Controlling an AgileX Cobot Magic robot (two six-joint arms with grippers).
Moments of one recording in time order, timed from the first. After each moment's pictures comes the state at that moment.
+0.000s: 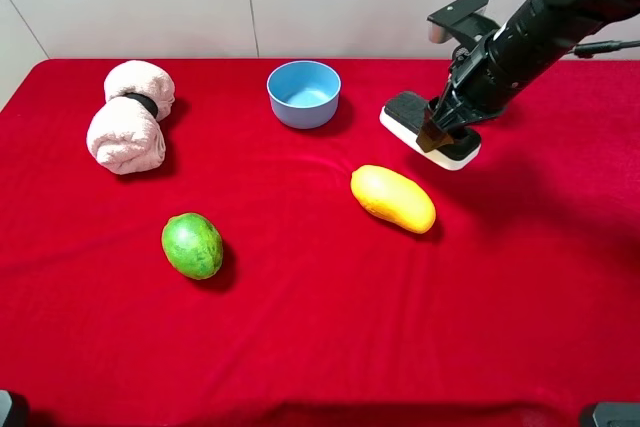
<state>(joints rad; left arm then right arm) -0.03 0.00 -0.50 -0.12 1.07 0.23 0.30 1.78 -1.05 0.31 0.62 -0.63</state>
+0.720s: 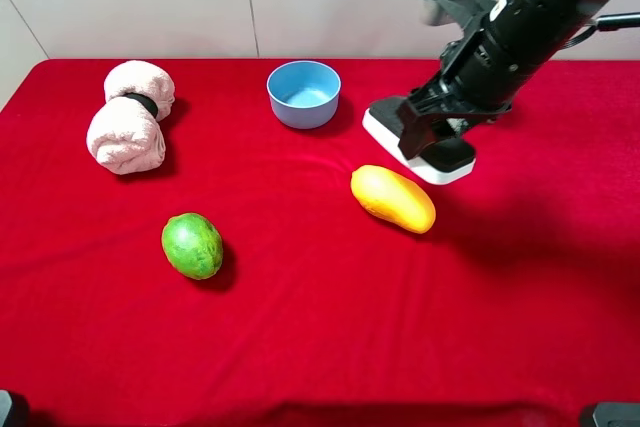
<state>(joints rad) -0.03 0.00 -0.50 -0.12 1.07 0.23 0.47 1.63 -1.05 0.26 0.81 -0.23</state>
